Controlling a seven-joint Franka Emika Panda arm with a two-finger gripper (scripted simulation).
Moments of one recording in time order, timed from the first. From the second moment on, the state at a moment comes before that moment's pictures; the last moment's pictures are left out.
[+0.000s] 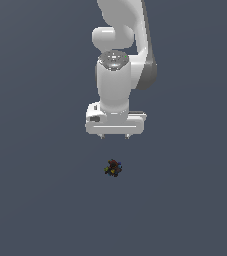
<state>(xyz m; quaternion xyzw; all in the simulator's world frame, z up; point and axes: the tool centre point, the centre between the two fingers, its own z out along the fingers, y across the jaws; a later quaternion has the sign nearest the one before) 0.015 0.007 0.190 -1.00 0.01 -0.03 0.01</state>
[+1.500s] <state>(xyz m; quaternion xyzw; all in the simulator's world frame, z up) 0.022 0.006 0.170 -1.00 -0.09 -0.02 0.00</state>
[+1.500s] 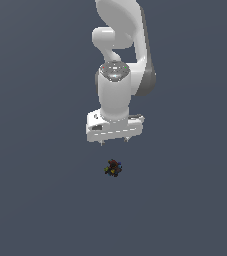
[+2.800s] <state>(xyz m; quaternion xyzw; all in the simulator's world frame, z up) 0.056 0.002 0.110 -0.90 -0.43 0.00 -0.01</state>
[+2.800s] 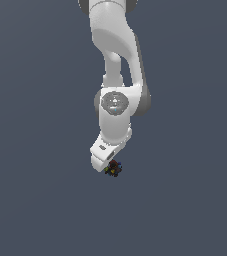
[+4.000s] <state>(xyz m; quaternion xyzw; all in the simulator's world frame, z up) 0.069 -0.001 0.079 -0.81 -0.58 0.00 0.00</state>
